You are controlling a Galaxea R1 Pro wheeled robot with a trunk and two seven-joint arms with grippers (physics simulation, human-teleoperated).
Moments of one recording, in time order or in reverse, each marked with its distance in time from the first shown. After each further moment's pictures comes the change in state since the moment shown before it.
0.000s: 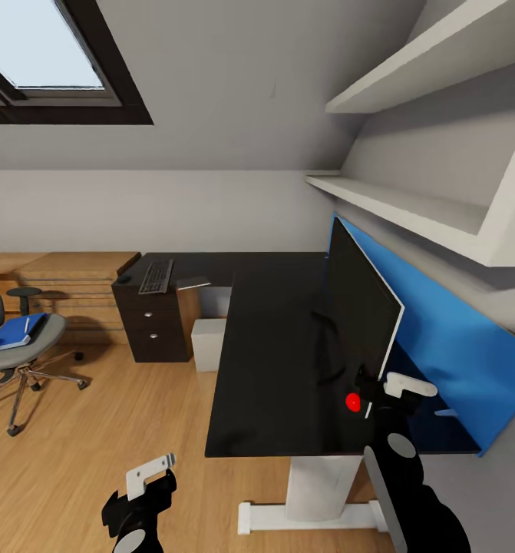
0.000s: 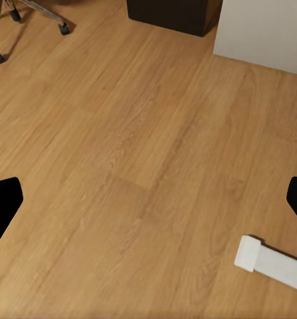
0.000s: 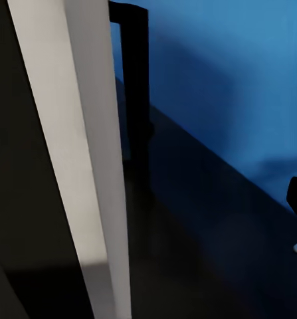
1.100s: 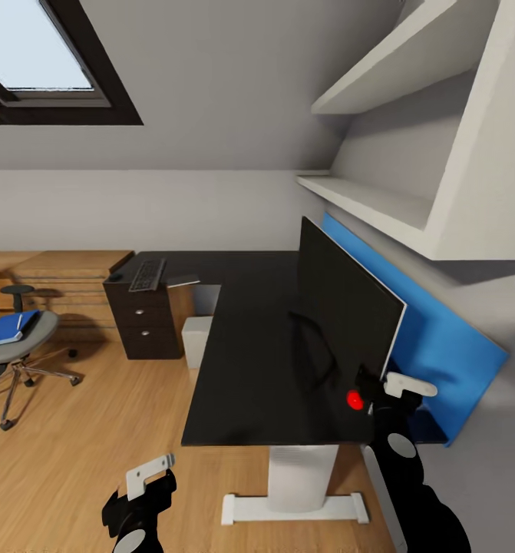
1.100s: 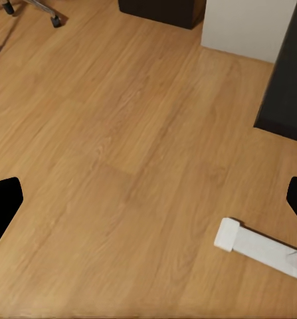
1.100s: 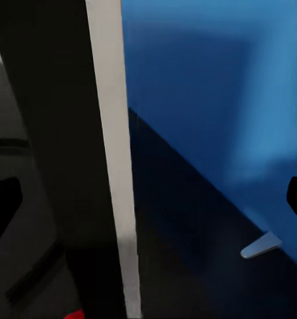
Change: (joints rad) left arm 0.000 0.000 0.000 0.000 0.001 0.000 0.001; right arm 0.000 -0.002 0.000 0.001 0.001 0.000 0.000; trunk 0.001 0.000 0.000
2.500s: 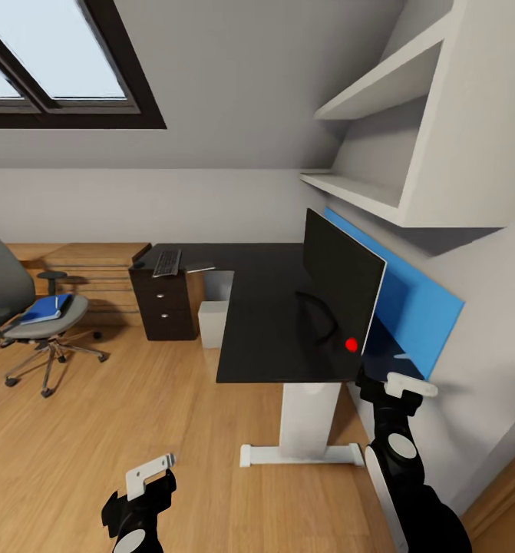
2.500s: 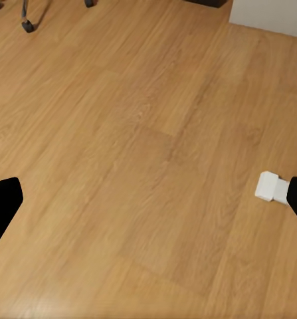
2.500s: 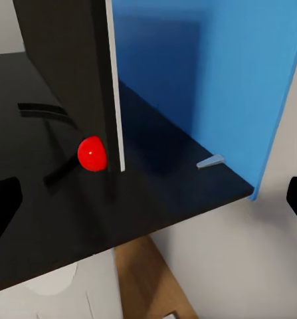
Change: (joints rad) left arm 0.000 0.000 0.000 0.000 -0.001 0.000 0.002; right arm 0.000 -0.005 0.001 0.003 0.000 -0.001 0.002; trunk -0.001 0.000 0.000
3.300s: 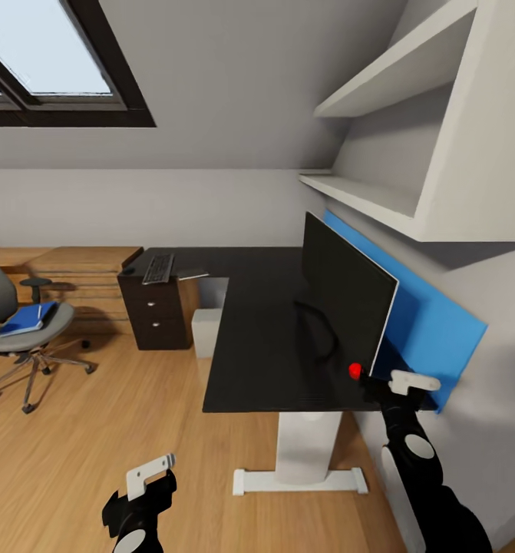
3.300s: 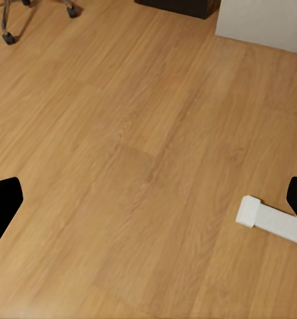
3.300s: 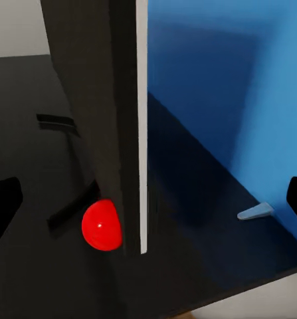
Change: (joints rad) left arm 0.000 0.000 -0.001 0.001 0.000 0.000 -0.003; right arm 0.000 -0.059 -0.040 0.005 -0.009 0.001 0.167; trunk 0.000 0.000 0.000
